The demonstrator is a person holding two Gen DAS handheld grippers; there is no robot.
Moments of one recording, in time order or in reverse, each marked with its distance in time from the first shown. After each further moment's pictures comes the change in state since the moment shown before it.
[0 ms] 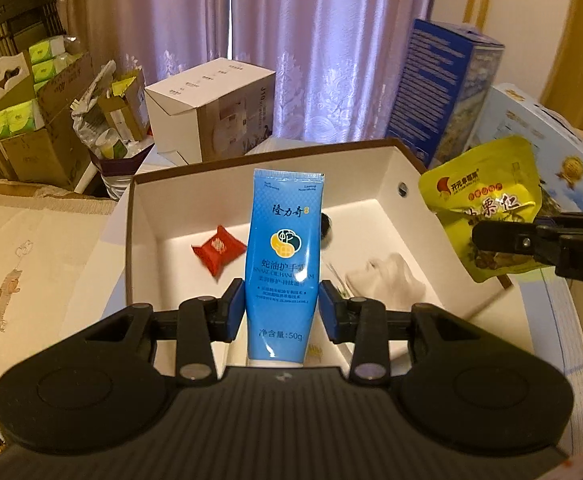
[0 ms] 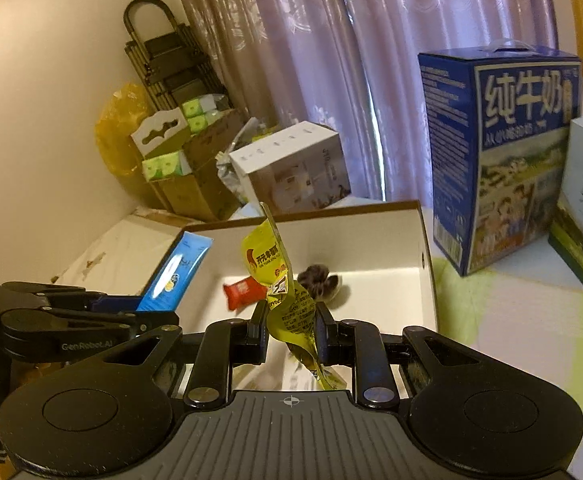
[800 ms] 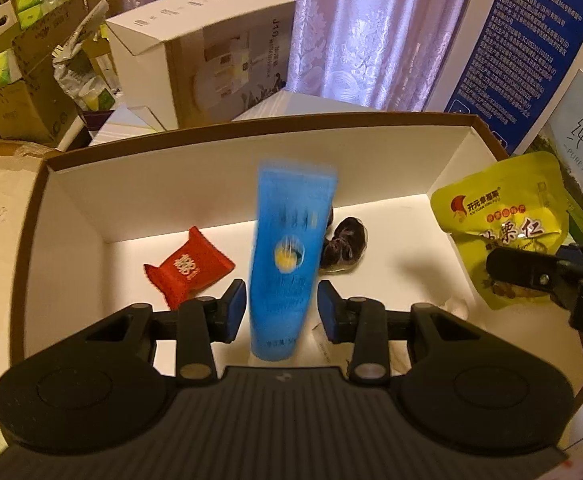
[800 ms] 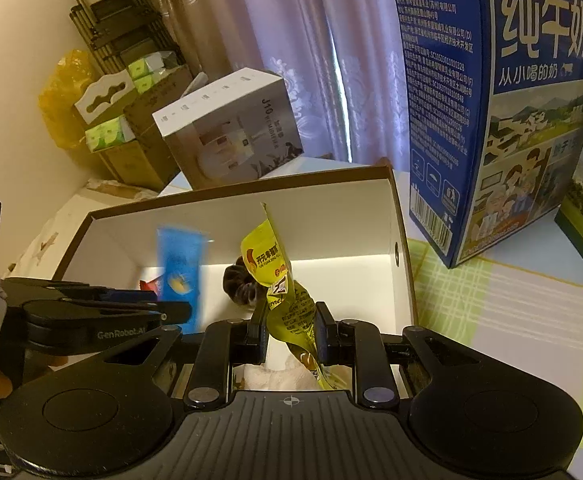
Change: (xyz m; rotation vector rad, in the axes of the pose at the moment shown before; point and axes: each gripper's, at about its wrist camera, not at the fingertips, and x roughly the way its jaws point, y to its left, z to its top) left arm 0.141 0.000 0.033 -0.059 0.158 0.017; right arm 0.098 -0.054 0.016 0.048 0.135 -0.098
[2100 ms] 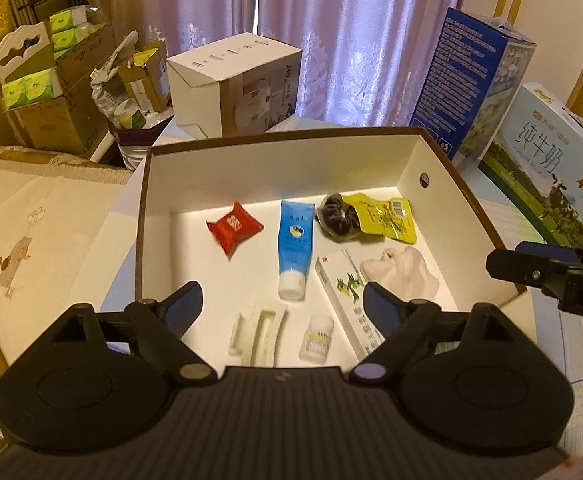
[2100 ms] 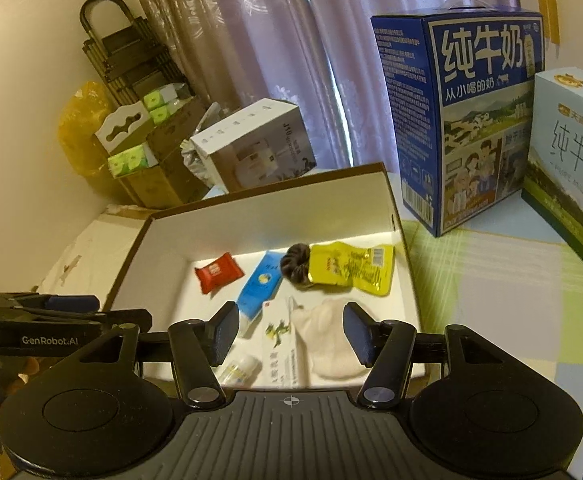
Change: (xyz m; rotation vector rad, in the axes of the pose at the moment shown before) left arm -0.138 0.007 -0.061 -0.007 -0.090 0.021; right arm -0.104 0.033 -0.054 0.057 -0.088 0.029
